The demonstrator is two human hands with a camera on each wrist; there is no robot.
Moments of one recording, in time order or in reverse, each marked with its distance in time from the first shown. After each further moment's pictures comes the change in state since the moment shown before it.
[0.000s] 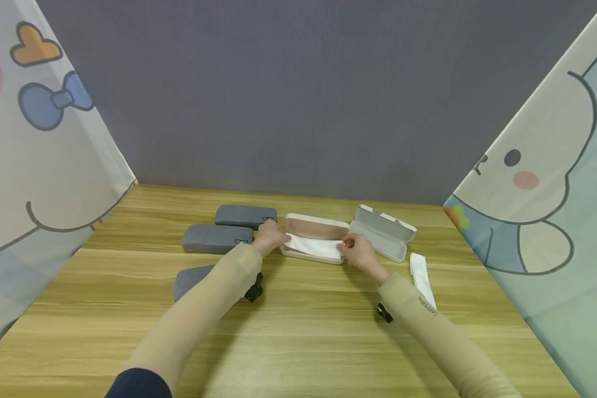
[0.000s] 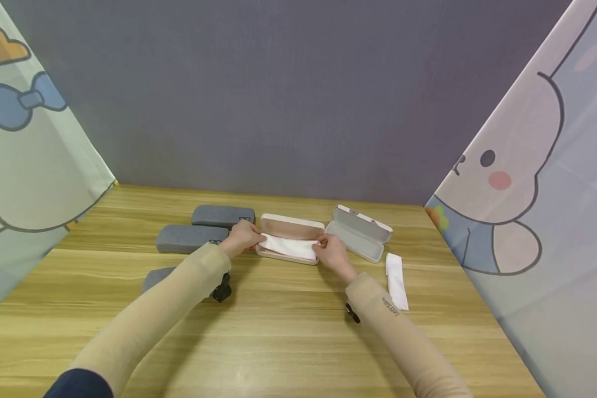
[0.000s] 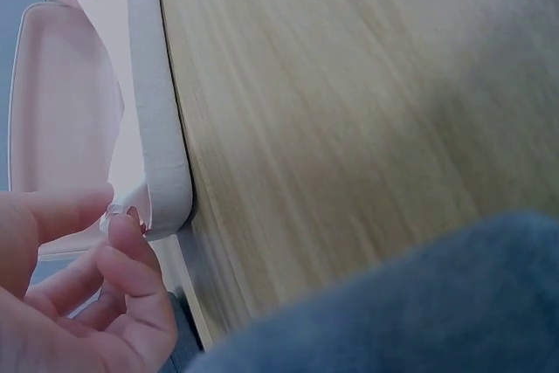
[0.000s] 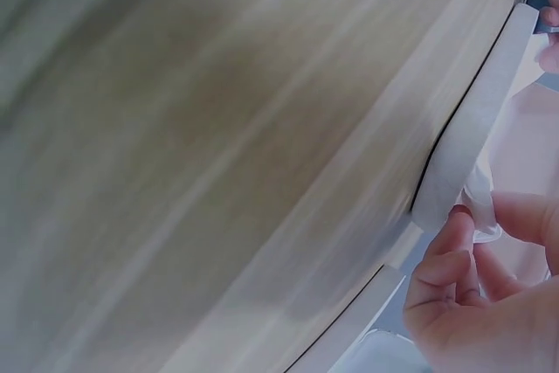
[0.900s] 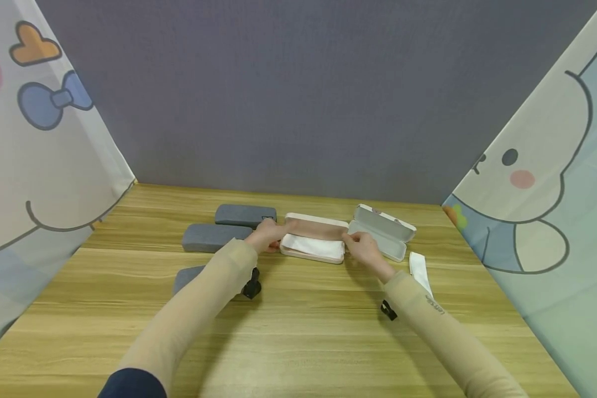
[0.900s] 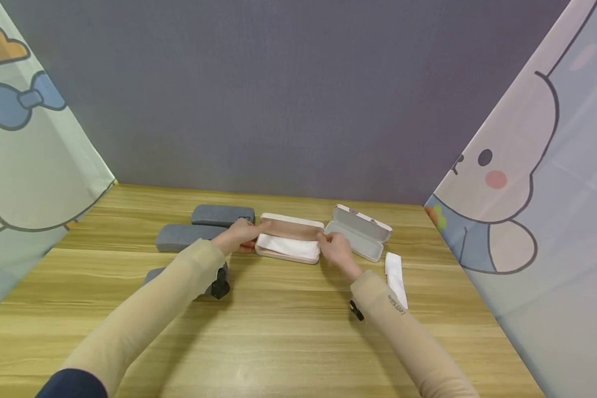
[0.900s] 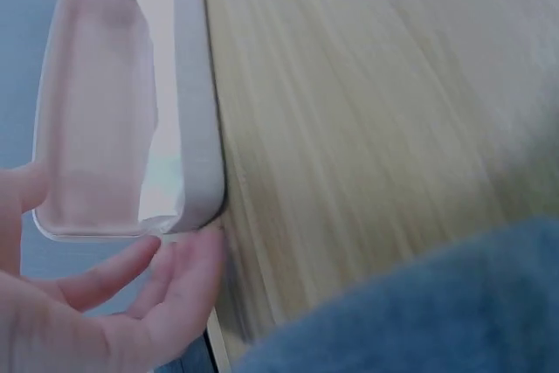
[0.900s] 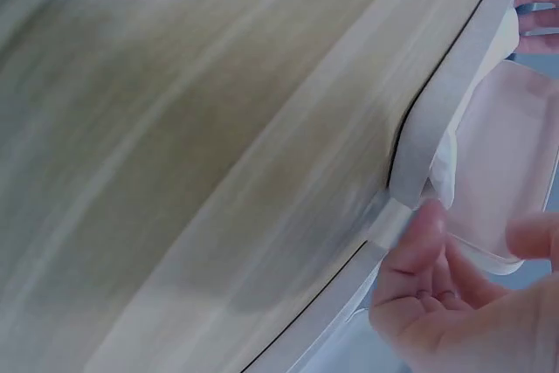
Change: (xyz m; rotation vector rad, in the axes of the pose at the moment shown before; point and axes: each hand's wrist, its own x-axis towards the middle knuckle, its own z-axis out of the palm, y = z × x) left_hand -0.003 0.000 -0.014 -0.186 -0.164 -0.061; right_hand -0.002 -0.012 -0.013 -0.044 -0.021 0.192
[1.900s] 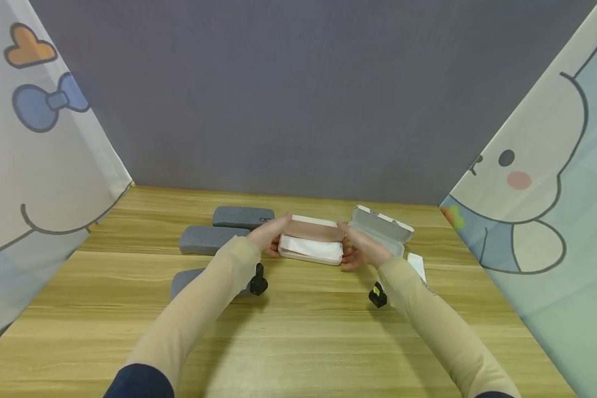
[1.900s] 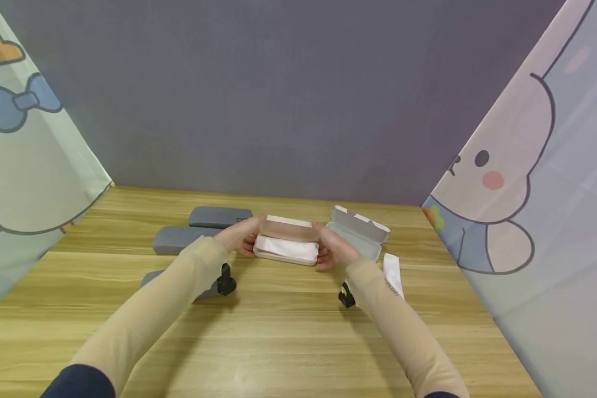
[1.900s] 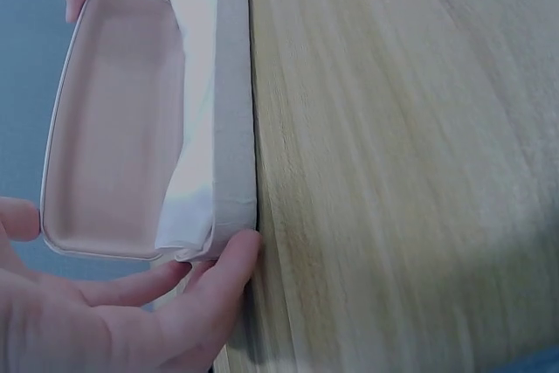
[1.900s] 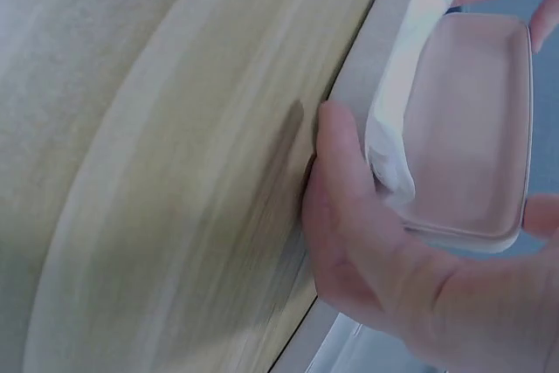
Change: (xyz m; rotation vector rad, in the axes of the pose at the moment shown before) left_hand 0.001 0.013 0.003 -0.207 -0.142 -0.107; right_hand 0.018 -0.019 -0.007 0.508 -0.333 0.454
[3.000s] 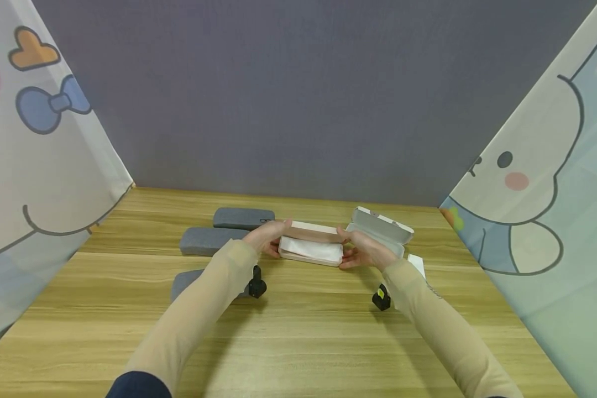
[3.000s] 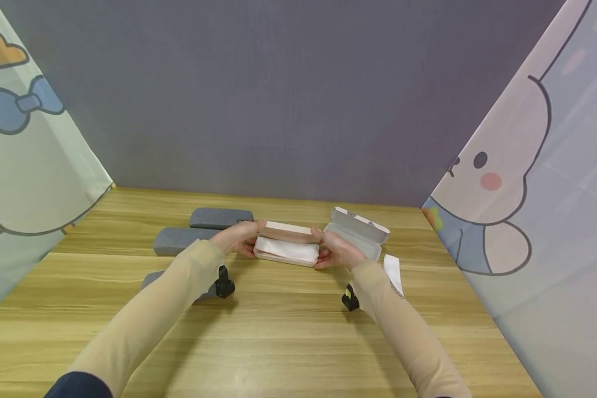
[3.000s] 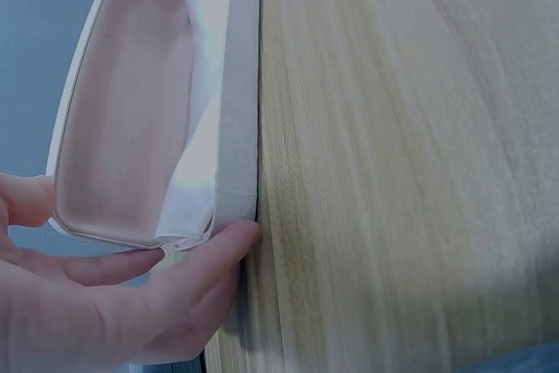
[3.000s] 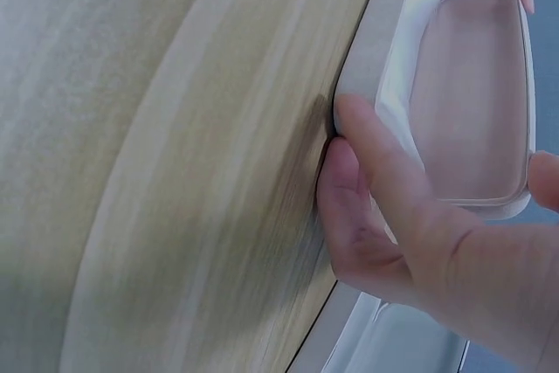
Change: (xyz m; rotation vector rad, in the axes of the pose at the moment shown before) left_hand 0.004 -0.002 0.000 0.045 -0.003 0.017; right_hand 0.004 0.006 -0.007 0.038 -0.091 -0.053
